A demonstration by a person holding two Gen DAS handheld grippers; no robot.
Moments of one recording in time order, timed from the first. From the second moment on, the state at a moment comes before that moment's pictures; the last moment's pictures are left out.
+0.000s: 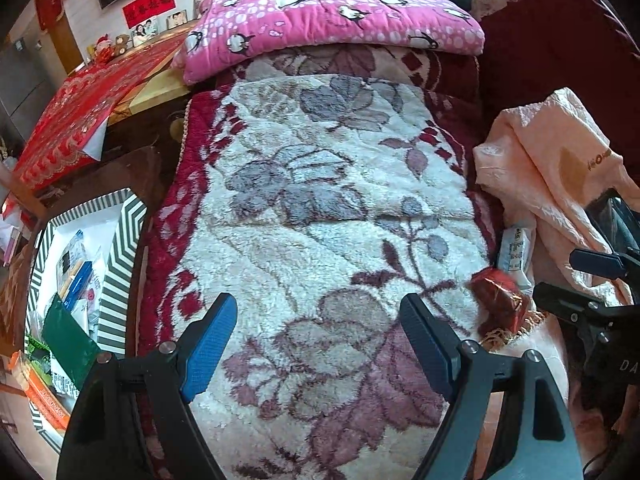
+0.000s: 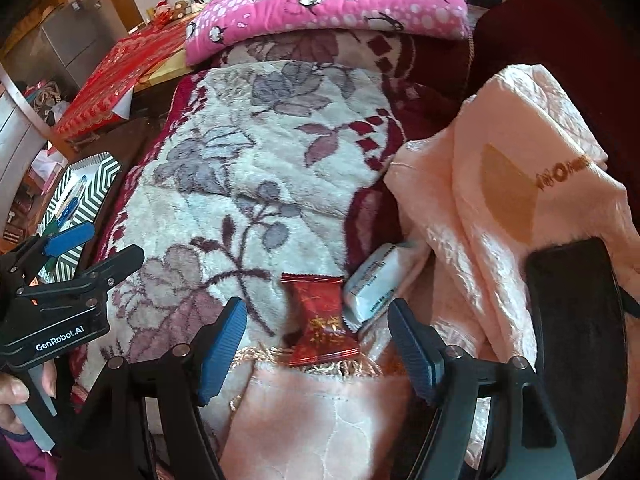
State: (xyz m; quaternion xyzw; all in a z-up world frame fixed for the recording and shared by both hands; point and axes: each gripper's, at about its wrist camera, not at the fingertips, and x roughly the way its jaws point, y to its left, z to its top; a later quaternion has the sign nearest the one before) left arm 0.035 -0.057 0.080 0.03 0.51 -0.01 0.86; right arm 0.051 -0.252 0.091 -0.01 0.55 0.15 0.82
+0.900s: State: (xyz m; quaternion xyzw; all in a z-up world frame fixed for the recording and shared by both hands) left arm 0.062 -0.168 0.025 -0.03 0.59 -0.12 0.80; right arm 0.068 -0.313 0.100 0.04 0.54 0.08 0.84
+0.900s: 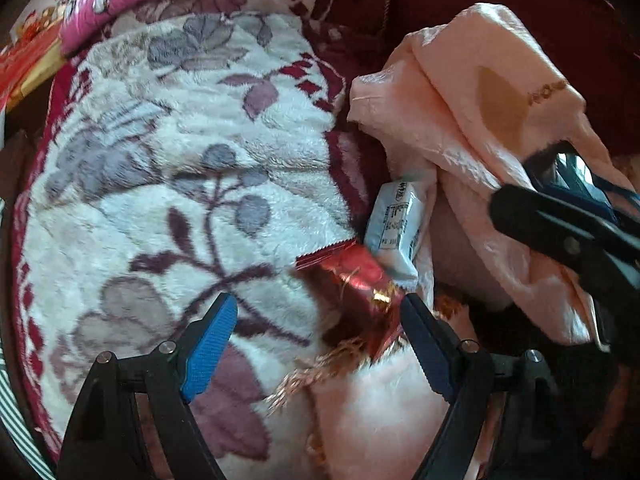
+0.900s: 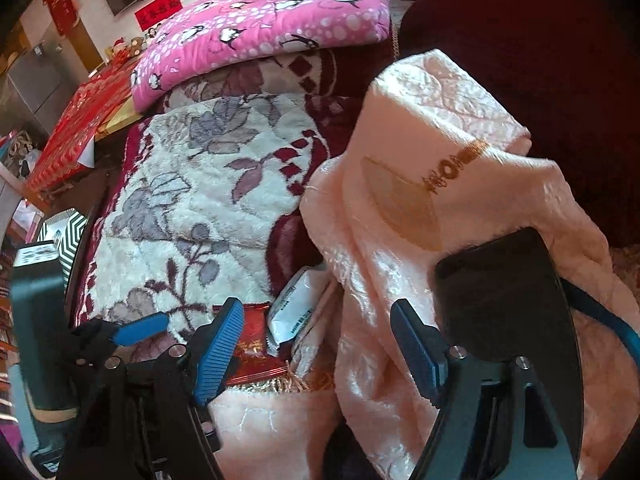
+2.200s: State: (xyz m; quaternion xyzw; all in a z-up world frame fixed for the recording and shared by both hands) left arm 0.073 -0.192 0.011 0.04 0.58 -0.13 0.80; right arm 0.069 -0.327 0.098 0.07 0.53 0.08 0.84
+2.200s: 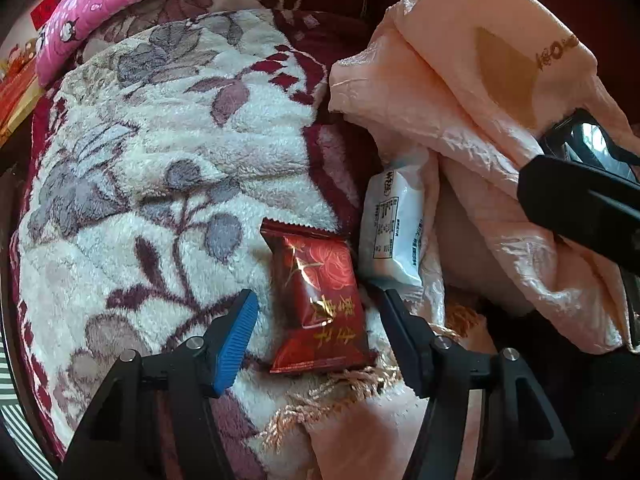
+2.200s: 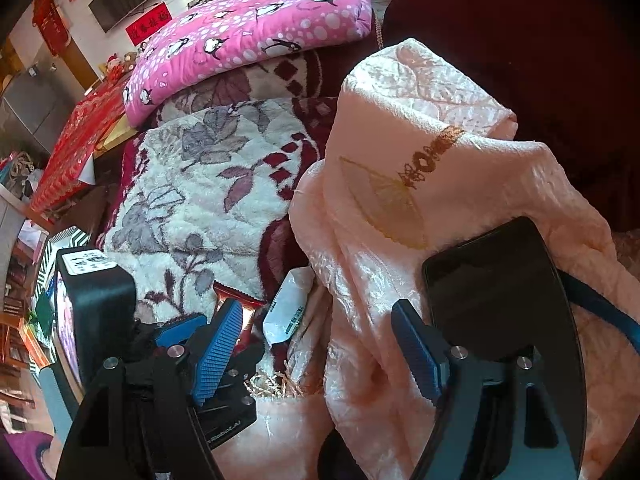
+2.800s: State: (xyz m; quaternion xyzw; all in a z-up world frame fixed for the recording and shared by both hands) left arm 0.053 -0.088 0.043 -0.01 0.55 -0.07 0.83; right arm 0.080 -0.287 0.061 0.09 0.56 0.12 0.81
